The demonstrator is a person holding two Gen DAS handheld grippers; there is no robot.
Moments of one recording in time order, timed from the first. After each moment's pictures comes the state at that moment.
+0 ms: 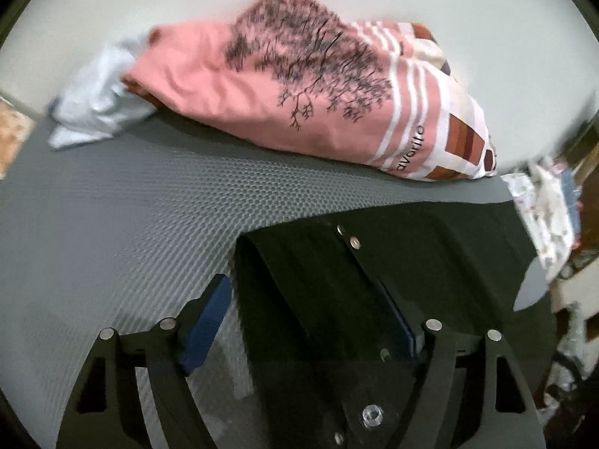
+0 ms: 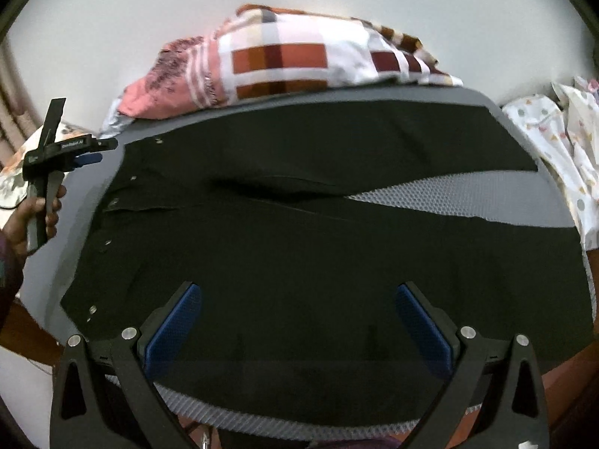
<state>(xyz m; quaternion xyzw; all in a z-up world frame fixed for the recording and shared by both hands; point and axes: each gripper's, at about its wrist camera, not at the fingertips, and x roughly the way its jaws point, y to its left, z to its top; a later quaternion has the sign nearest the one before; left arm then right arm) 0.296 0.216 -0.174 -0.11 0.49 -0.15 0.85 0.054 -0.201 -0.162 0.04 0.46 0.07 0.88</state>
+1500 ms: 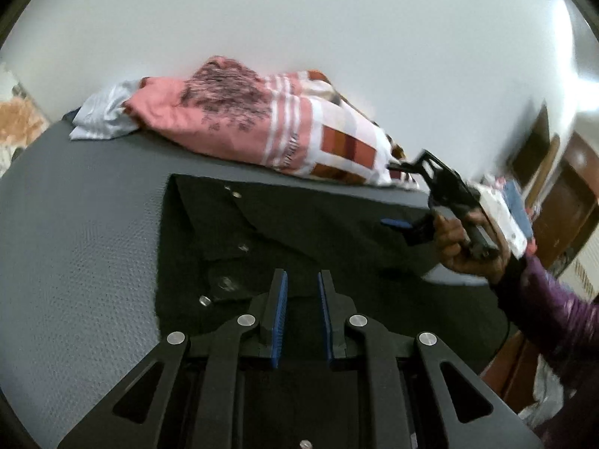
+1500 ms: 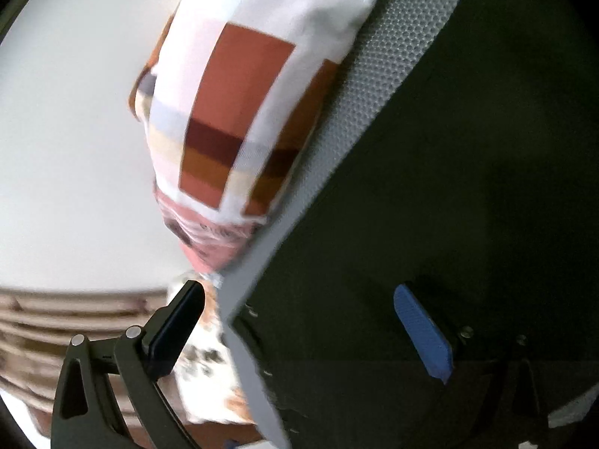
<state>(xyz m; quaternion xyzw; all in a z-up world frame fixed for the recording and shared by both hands) 0.111 0.170 -0.119 -0.16 0.36 -0.19 0.90 0.346 -0.231 -0.239 0.52 0.51 0.21 0.66</state>
